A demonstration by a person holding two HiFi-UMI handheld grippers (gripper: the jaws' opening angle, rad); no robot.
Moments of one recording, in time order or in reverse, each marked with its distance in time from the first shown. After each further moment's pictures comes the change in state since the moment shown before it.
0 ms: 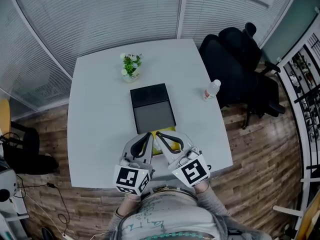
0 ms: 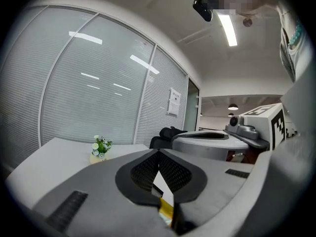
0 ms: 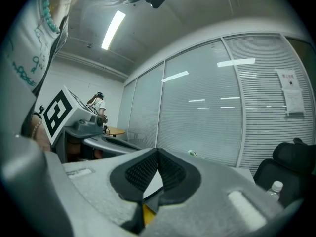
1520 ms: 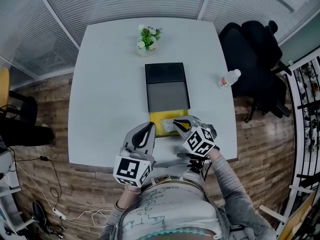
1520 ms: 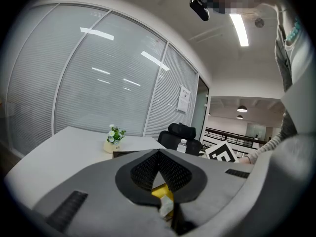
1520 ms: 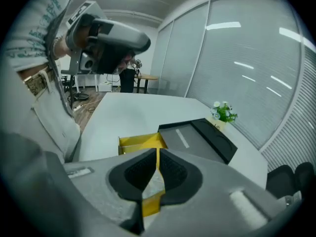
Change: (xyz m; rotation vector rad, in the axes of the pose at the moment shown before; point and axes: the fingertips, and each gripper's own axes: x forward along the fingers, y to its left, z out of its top) left arm -0.041 0.045 -0.040 -0.083 0.041 0.084; right arm 0.022 0.014 -0.223 -0.297 0.620 0.361
